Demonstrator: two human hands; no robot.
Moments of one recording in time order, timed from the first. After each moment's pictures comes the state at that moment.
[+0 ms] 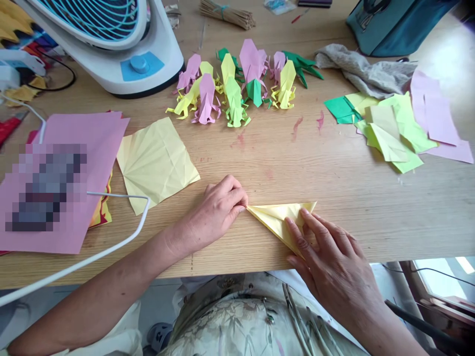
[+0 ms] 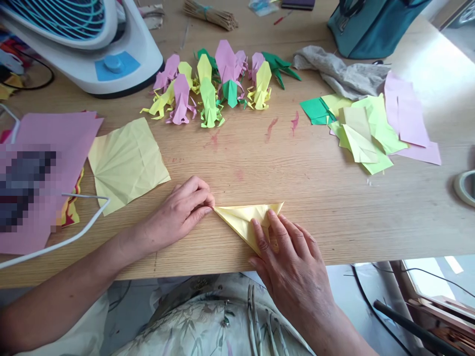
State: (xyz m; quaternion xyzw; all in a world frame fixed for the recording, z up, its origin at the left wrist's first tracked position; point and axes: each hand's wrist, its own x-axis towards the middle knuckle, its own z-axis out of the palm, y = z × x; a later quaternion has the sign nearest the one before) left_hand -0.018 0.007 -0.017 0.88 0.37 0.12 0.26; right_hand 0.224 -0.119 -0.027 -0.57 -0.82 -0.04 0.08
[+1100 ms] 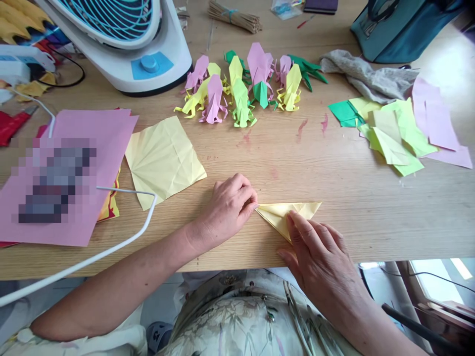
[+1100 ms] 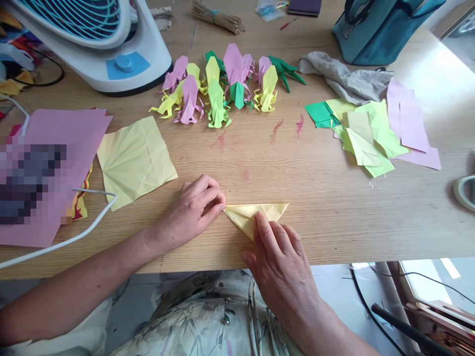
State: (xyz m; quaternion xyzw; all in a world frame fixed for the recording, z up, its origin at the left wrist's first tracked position) left_hand -0.006 0.001 -0.023 0.88 0.41 0.15 0.20; right_hand 0.200 -0.112 -0.023 -0.54 -0.83 -0.02 0.10
